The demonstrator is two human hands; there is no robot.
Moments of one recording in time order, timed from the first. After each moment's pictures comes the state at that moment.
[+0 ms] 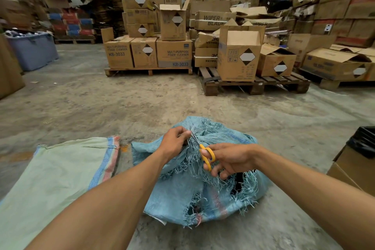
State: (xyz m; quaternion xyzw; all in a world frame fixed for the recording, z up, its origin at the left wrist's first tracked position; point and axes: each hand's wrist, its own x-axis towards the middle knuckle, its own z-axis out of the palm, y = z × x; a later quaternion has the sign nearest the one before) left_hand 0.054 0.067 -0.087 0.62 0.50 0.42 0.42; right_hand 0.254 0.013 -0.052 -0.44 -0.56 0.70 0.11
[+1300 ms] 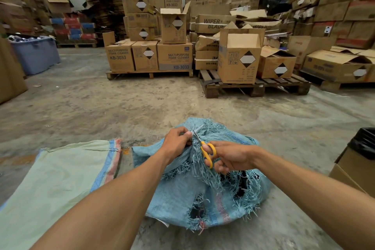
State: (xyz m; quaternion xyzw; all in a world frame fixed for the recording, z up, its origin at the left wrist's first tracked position) left_hand 0.055 0.076 -0.087 0.59 0.51 0.43 0.45; right_hand 0.253 0.021 -0.053 -0.44 -0.58 0.67 0.17
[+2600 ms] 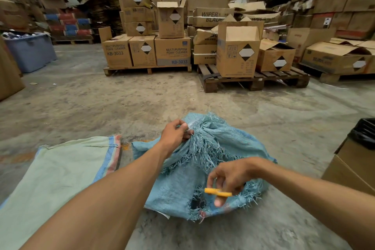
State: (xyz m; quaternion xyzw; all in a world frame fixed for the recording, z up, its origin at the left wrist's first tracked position) left_hand 0.055 0.065 -0.073 0.53 0.50 0.46 0.51; right_hand 0.251 -0.015 -0.068 -0.46 -0.74 0.47 -0.15
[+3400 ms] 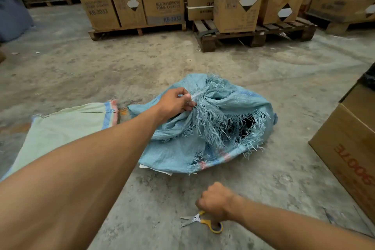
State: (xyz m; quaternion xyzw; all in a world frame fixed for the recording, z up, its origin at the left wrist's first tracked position) left_hand 0.049 0.039 -0.080 0.62 0.50 0.33 0.51; right_hand 0.183 -0.118 -0.236 -0.36 -0.91 0.05 -0.21
